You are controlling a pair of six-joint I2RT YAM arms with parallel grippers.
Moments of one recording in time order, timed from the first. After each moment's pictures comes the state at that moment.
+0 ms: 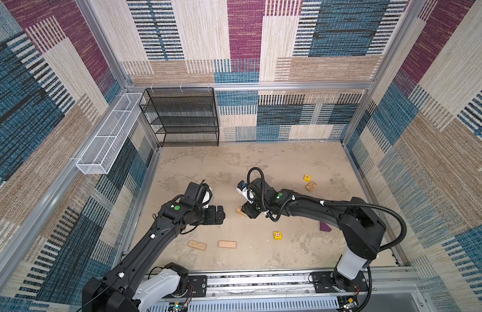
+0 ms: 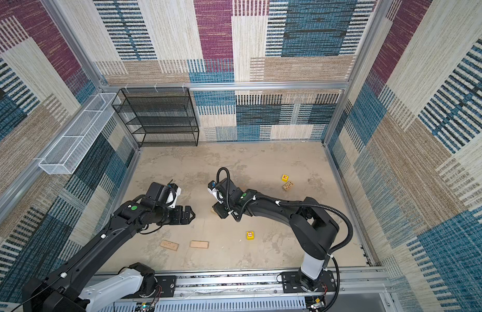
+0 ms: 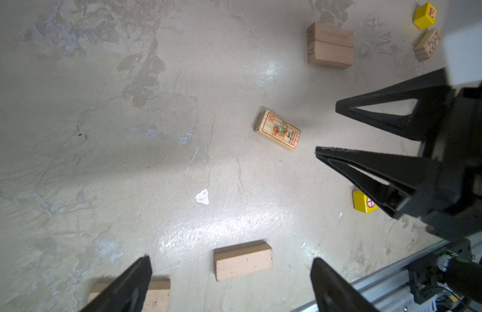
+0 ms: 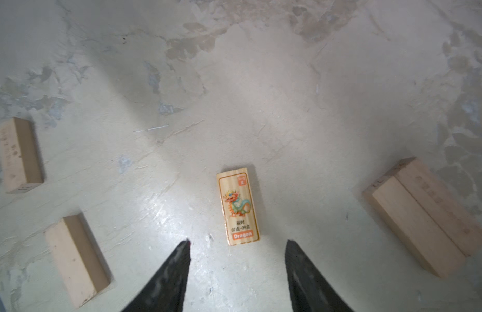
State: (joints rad) left arm -0.40 1.04 0.86 -0.88 0.16 -0.39; right arm 0.86 1.75 1.17 -0.33 -0.04 0.06
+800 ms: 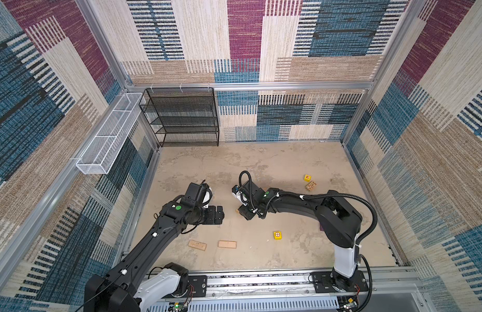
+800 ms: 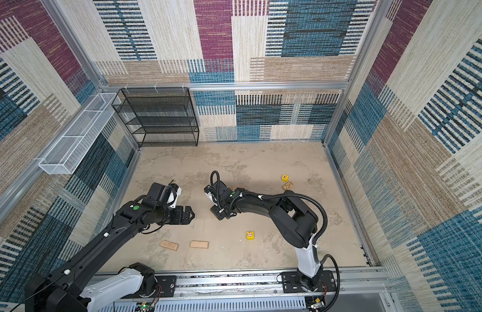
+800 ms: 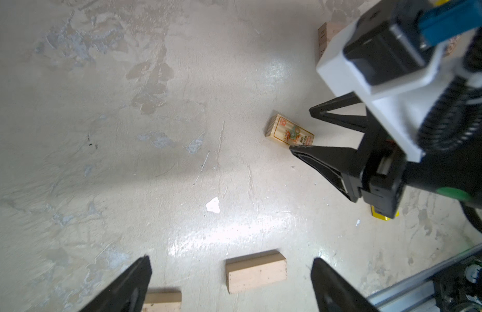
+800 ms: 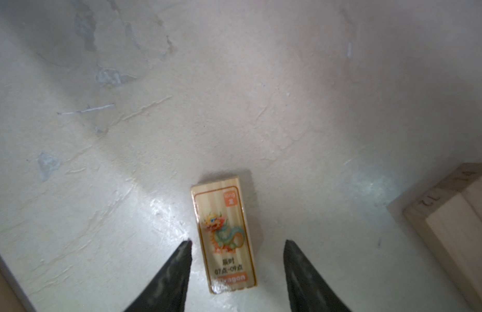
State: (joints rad) left arm -0.40 1.05 0.83 -0.85 0.13 -0.34; right arm 0.88 1.95 1.30 -0.42 0.00 0.04
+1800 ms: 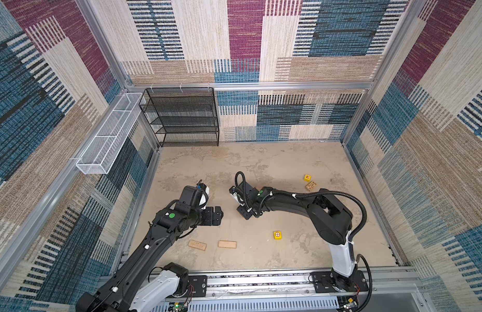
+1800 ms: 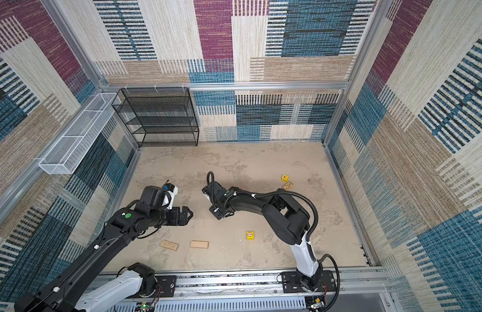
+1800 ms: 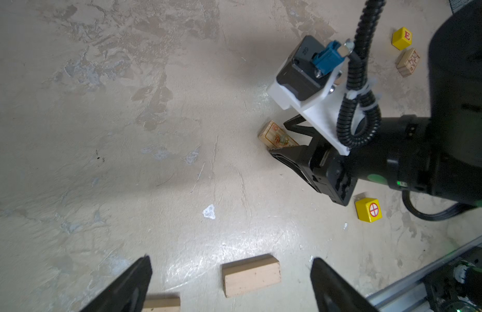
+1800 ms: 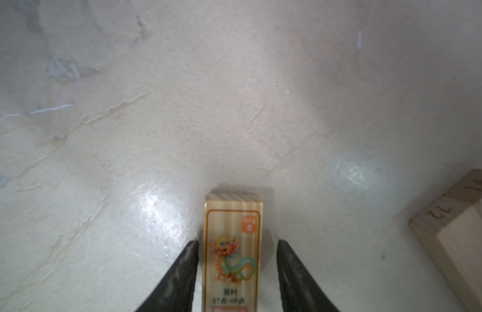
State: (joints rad) left arm -0.40 0.96 0.81 -0.82 0.13 -0.34; right arm 0.90 2.02 1.39 -0.50 0.07 0.05
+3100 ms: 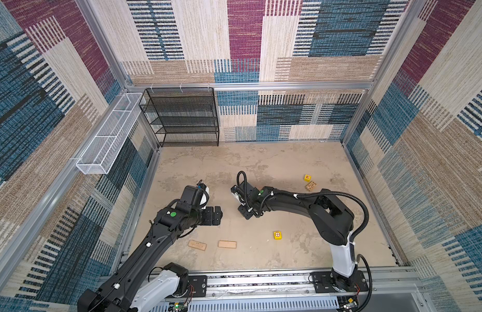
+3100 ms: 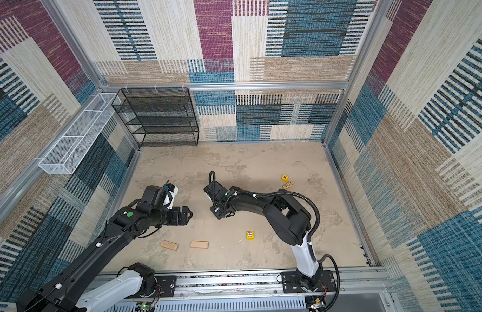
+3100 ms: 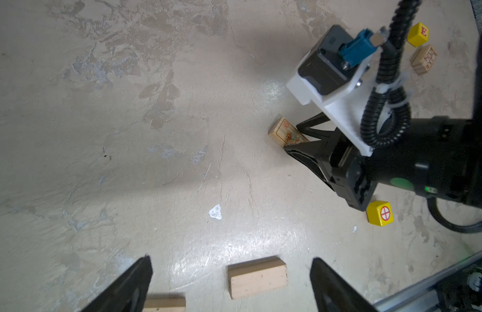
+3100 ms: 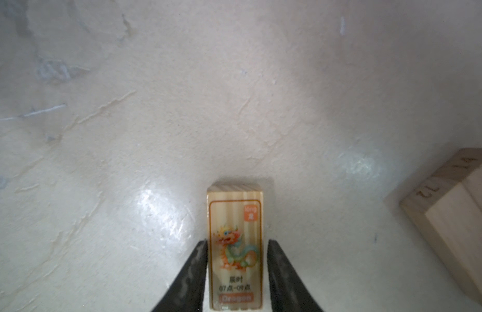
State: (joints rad) left arm -0.40 0.98 0.81 -0.82 0.11 -0.34; right arm 0.90 2.01 1.38 -0.52 0.09 0.09
